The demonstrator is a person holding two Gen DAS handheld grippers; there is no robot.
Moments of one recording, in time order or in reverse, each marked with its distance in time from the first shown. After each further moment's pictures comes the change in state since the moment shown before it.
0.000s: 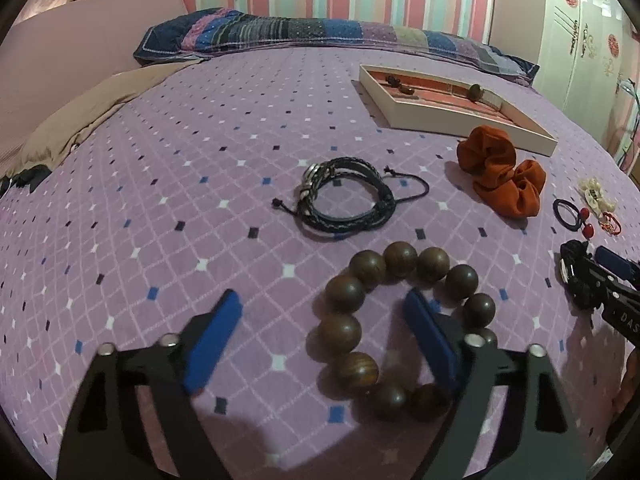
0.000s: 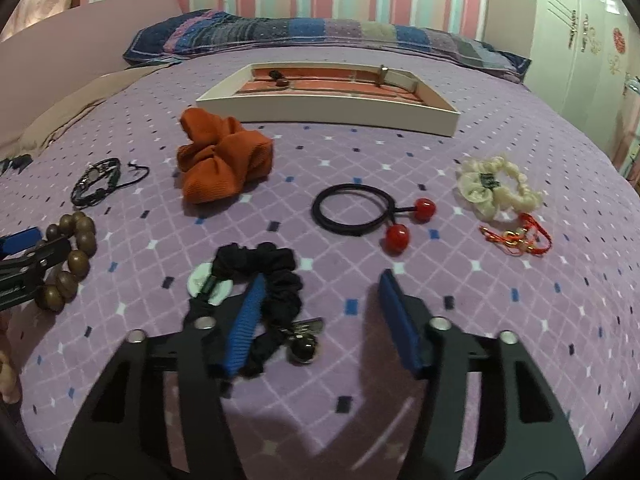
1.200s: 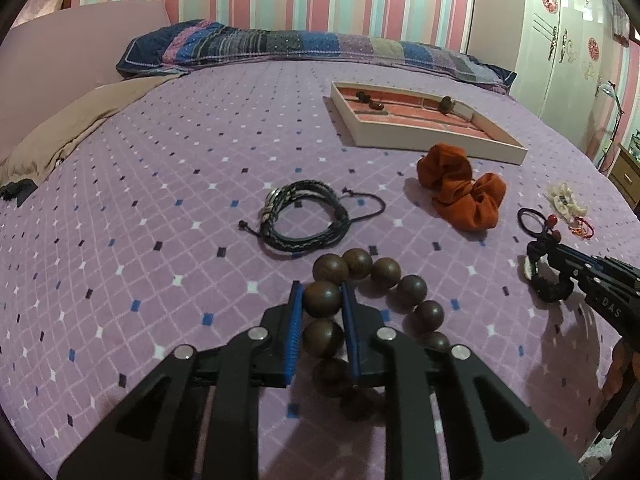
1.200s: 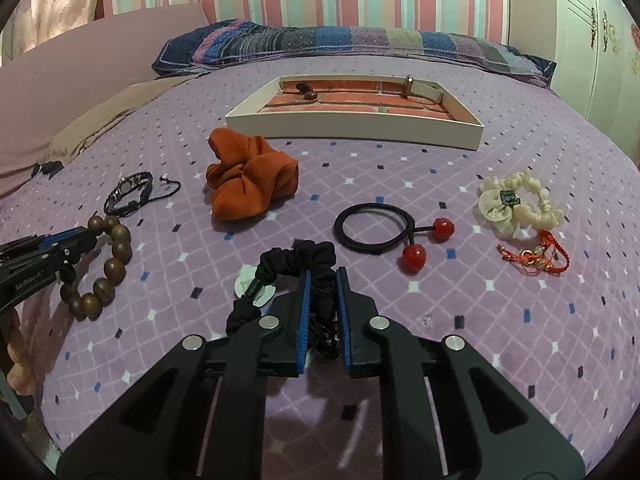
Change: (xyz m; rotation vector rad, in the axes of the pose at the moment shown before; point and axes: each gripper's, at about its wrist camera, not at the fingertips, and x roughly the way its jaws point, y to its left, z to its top) left arm -0.021 -0.016 0.004 0.015 -0.046 -0.077; right arm -0.010 -0.011 0.008 0.001 -0.033 0.124
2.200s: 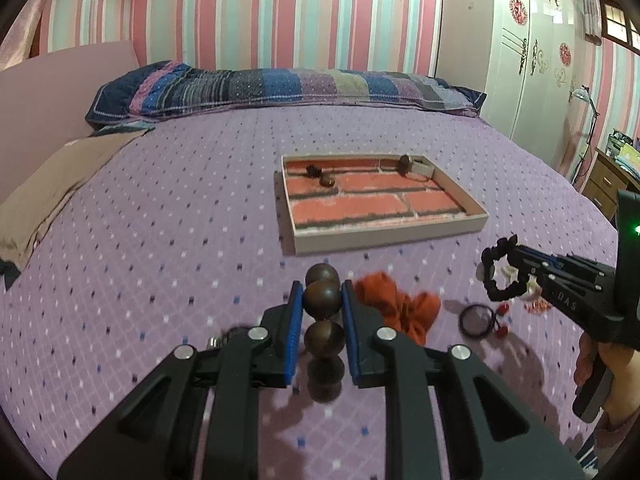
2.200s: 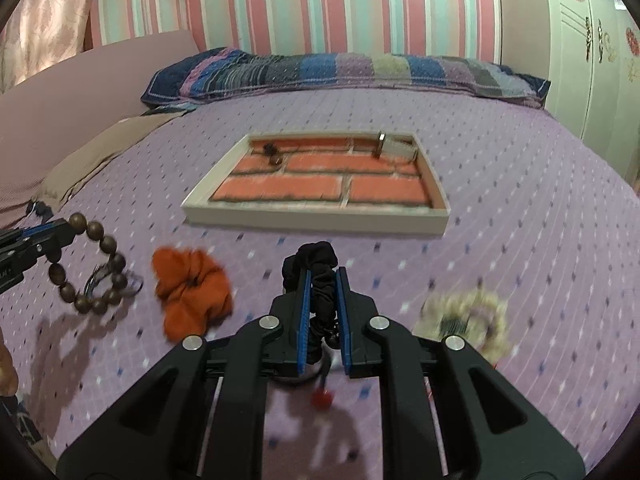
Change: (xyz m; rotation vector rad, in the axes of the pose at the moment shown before) left arm -0.011 -0.056 0.113 0.073 -0.096 -0.064; right arm 0.000 -0.057 0.095 0.005 -0.082 -0.012
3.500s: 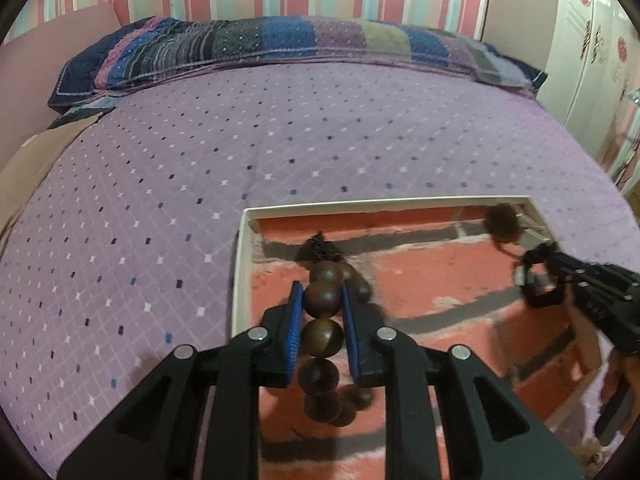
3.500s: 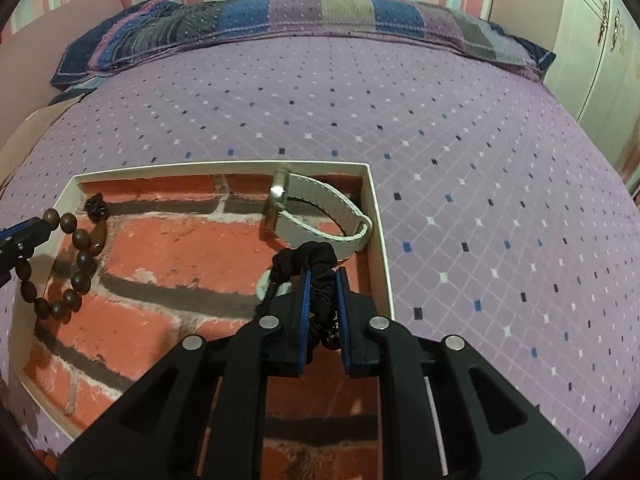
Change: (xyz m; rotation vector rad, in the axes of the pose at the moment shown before) left arm 0.286 0.019 0.147 -0.046 0.203 0.077; right arm 0.242 -0.110 0.146 0.036 0.242 -0.162
